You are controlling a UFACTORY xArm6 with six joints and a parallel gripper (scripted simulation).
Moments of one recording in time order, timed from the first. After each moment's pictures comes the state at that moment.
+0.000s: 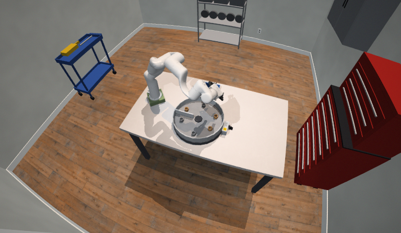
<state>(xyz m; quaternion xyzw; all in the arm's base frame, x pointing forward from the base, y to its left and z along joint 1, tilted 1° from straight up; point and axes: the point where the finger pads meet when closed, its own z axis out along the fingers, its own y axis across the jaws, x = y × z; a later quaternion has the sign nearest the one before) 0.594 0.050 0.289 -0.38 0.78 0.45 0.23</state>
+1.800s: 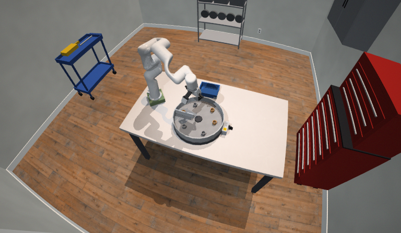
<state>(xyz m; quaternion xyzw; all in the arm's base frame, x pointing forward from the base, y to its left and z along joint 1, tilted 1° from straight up) 0.434 -0.023 0.218 -0.62 0.77 0.15 0.09</state>
